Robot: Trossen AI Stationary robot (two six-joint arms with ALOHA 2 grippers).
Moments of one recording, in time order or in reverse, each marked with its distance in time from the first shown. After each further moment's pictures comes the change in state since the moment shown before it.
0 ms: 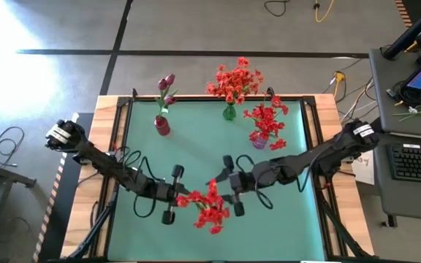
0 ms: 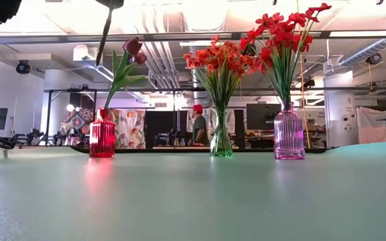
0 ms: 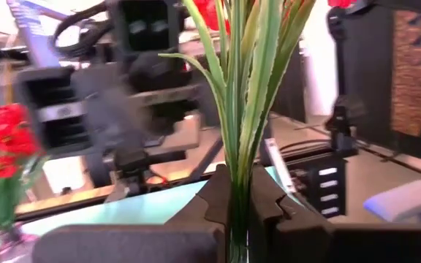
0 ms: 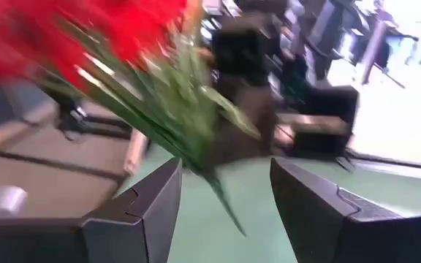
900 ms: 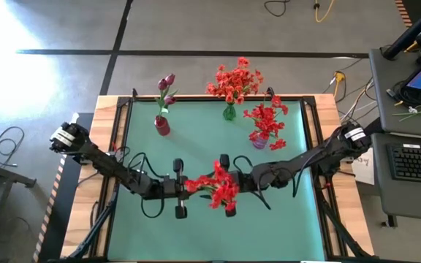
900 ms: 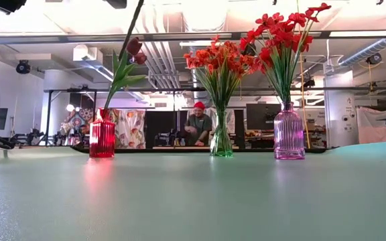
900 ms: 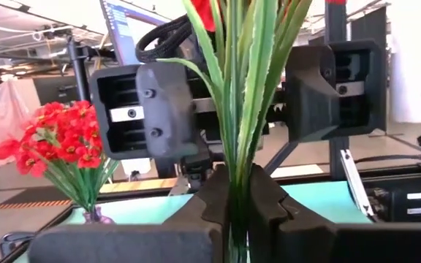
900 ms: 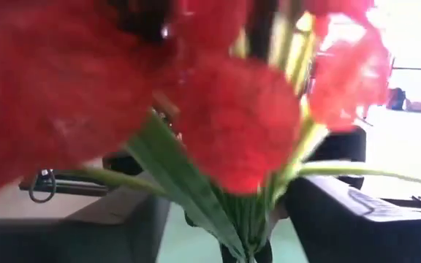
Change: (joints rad) left arm 0.006 0.070 0.101 0.015 -0.259 0.027; right arm -0.007 0.096 0.004 0.281 0.100 -0.021
